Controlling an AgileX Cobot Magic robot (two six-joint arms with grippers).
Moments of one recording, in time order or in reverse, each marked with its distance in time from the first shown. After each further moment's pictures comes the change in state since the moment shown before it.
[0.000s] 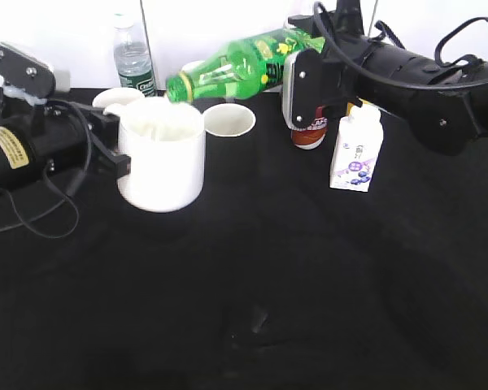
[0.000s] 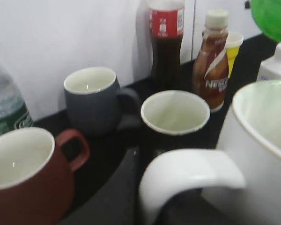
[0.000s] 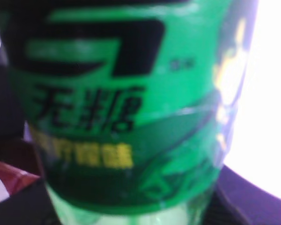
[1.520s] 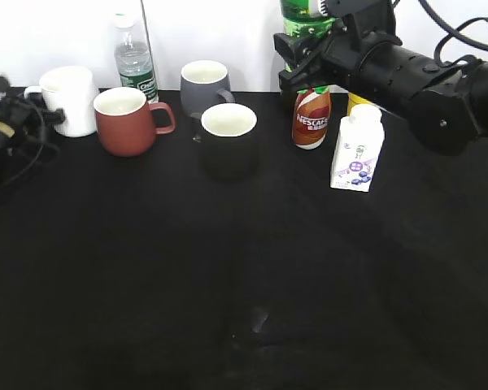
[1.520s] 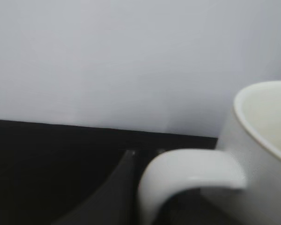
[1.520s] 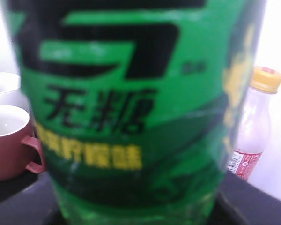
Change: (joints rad) left arm 0.375 0.812 -0.831 -0.315 -0.074 0.029; right arm 0.000 0.000 -0.001 -0.017 -0.026 1.364
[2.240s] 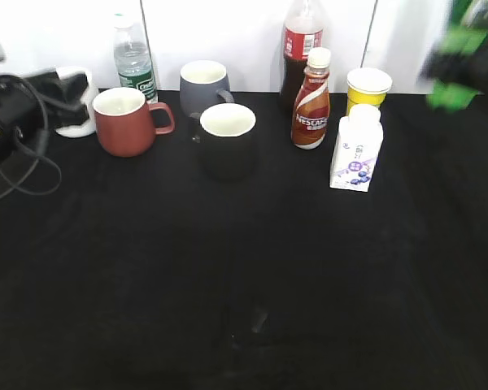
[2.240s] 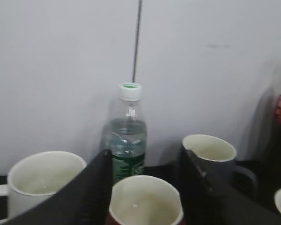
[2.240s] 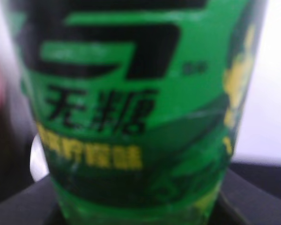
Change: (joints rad) left arm -0.262 -0.713 0.794 0.027 -0.093 -0.007; right arm -0.392 0.125 0.028 0.114 -0.040 0.024
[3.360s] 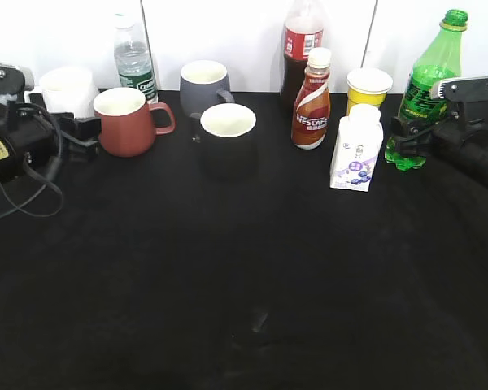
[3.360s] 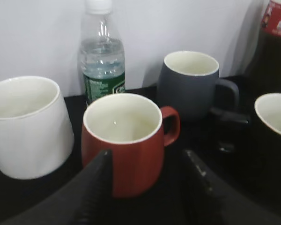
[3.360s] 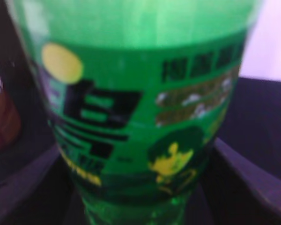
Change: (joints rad) left arm -0.004 -0.007 0.002 0.086 0.237 0.000; right arm 0.000 0.111 0.103 -0.082 -0.081 0.045
